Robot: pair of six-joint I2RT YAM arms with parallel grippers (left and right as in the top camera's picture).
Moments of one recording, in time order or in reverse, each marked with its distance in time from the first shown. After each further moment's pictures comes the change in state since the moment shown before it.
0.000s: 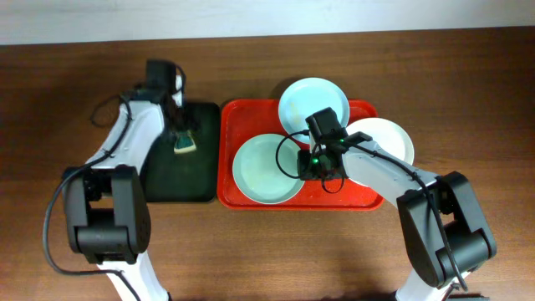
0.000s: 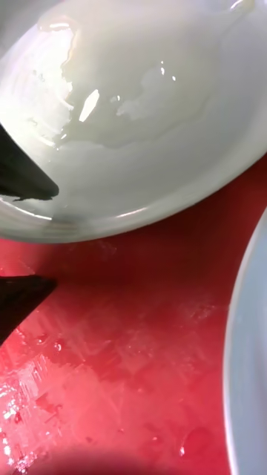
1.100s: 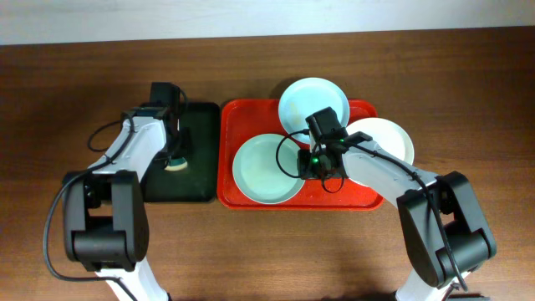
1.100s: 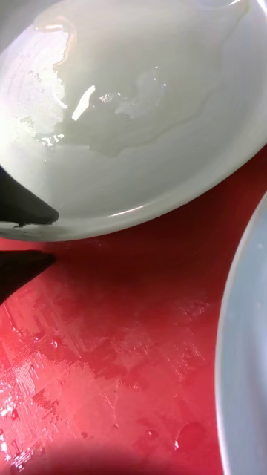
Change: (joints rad) left arm -0.005 -0.054 -0.211 -0.048 -0.121 -0.062; right arm -0.001 0.000 0.000 0.006 0.005 0.000
